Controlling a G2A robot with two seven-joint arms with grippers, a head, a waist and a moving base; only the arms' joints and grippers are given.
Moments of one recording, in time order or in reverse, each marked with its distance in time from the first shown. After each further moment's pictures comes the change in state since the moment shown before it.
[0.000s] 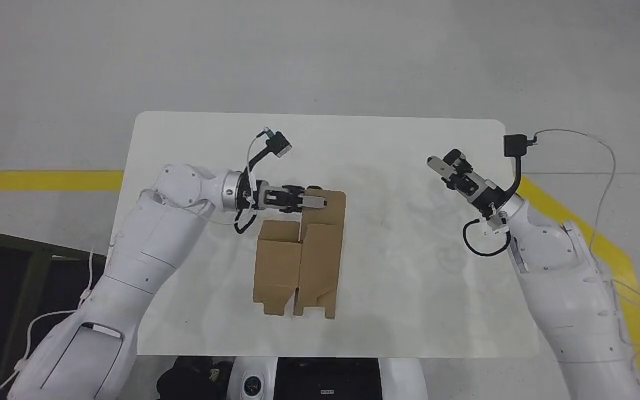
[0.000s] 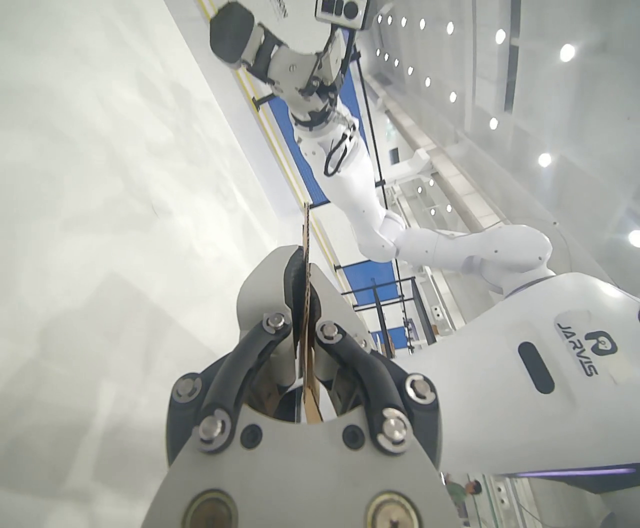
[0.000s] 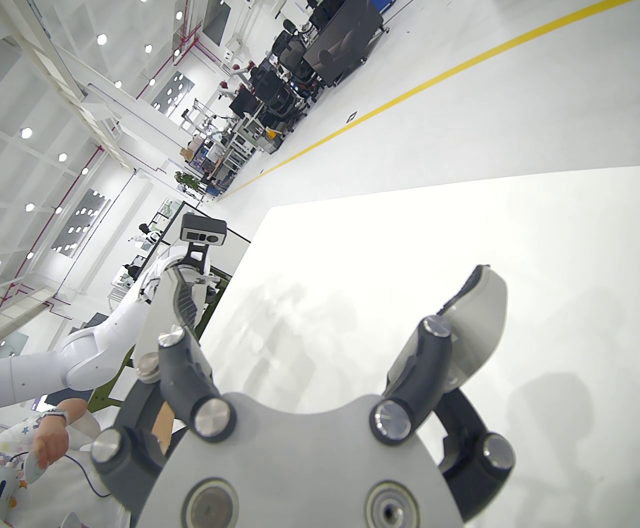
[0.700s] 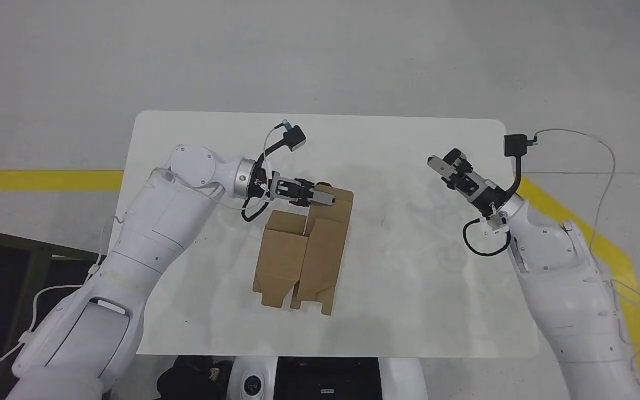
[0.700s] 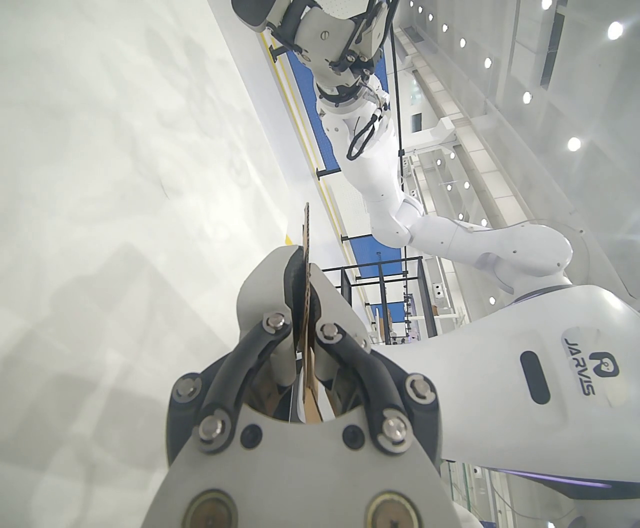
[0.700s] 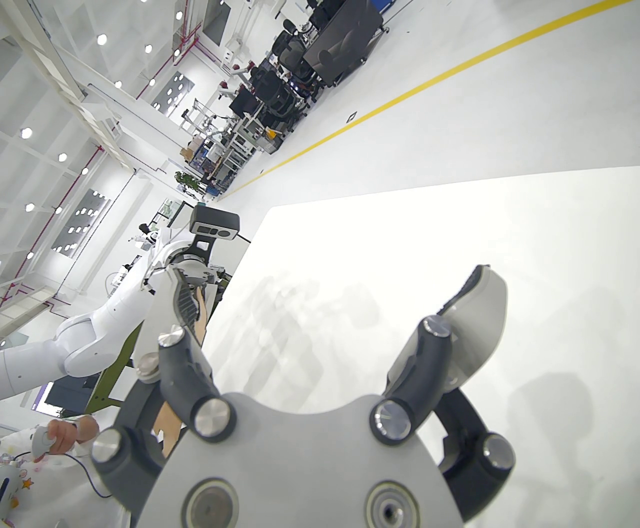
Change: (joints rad) left arm -0.125 -0.035 0.110 0.116 0.000 0.032 -0.024; right arm 0.000 0.000 0.000 0.000 0.000 0.000 0.000
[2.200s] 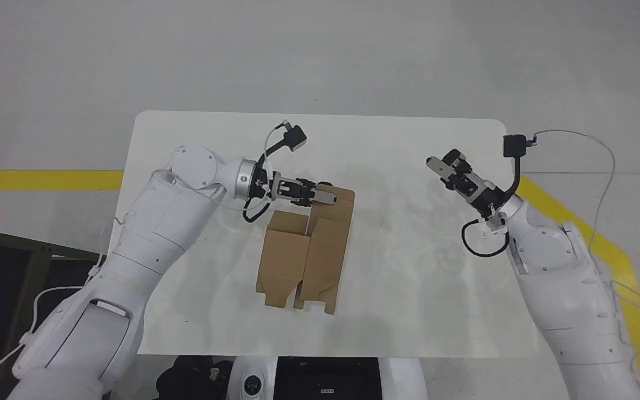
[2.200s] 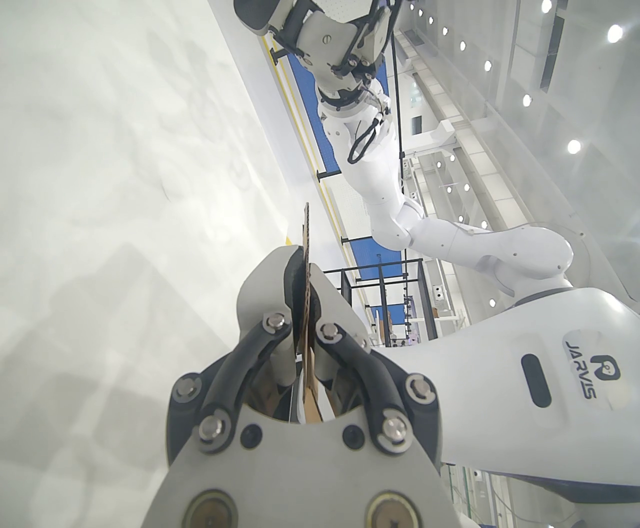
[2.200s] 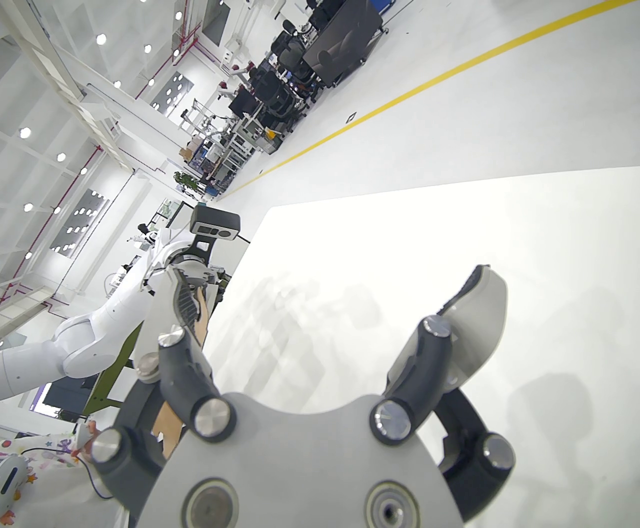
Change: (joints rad) left arm 0.016 0.003 -0.010 -0.025 0.021 0.018 0.040; right arm -0.012 0.000 0.001 -0.021 -0.003 -0.002 0.000
